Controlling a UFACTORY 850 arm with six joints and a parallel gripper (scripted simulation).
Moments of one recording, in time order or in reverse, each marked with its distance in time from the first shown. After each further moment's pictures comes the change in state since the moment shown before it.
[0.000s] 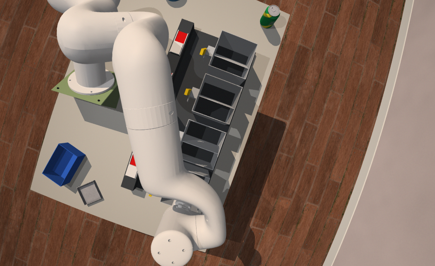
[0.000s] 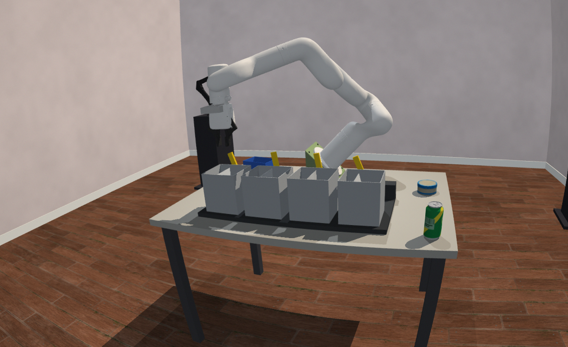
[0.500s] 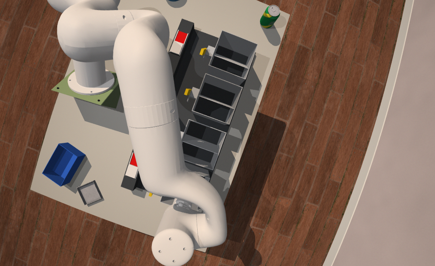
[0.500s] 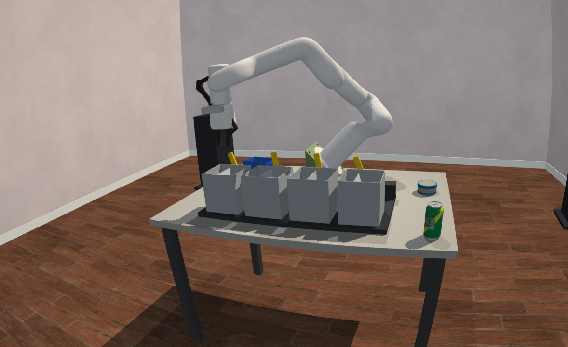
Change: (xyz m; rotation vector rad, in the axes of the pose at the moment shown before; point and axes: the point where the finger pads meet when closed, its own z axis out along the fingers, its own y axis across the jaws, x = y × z) arm 0.000 -0.004 0.000 0.001 -0.001 0.001
